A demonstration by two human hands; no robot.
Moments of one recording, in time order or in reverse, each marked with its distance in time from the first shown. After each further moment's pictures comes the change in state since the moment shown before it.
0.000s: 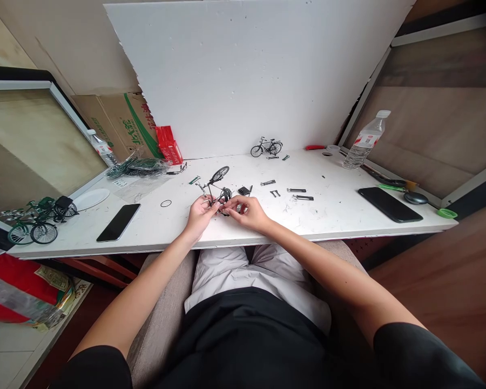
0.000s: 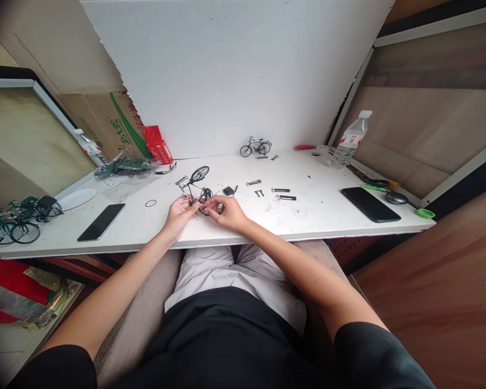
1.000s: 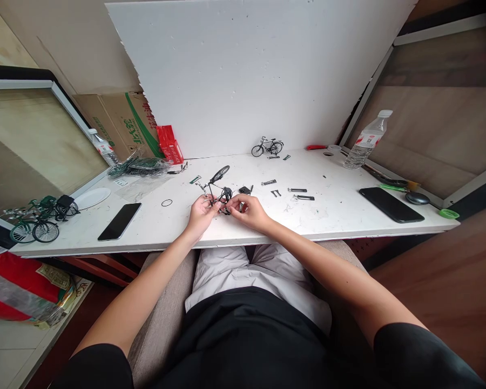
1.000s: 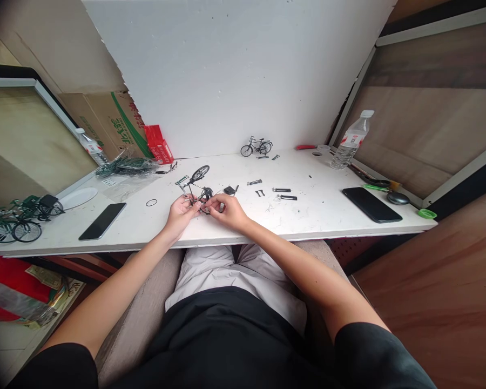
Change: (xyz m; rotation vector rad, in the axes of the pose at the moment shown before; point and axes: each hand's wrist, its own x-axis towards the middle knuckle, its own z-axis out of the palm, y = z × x) left_hand -0.001 -0.001 0.000 0.021 -0.015 0.034; right_hand 0.002 0.000 -0.001 0.002 0.013 -0.010
